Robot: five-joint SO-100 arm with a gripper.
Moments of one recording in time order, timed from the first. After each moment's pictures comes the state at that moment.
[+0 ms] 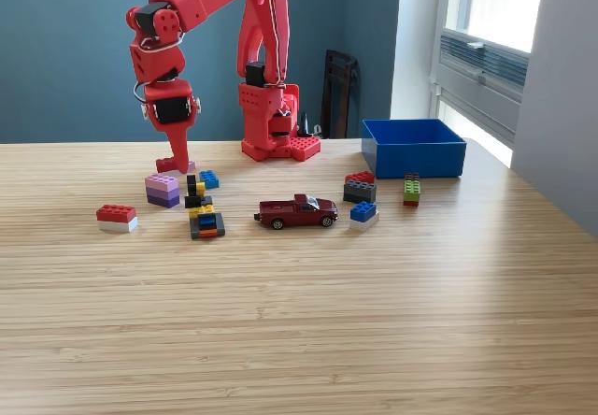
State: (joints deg) arm 46.8 100.6 113.9 72.9 -56.2
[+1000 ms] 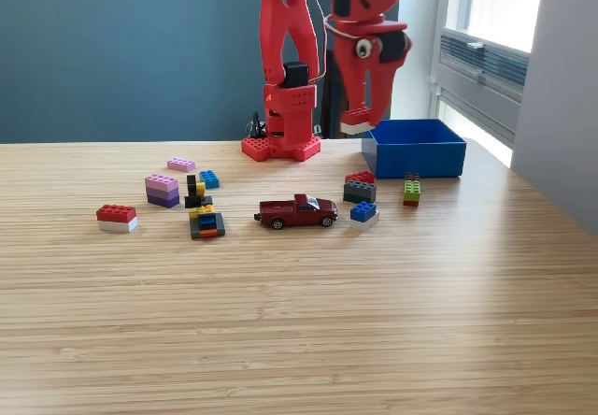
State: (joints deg) arm -36.5 100.6 87.7 92.2 1.3
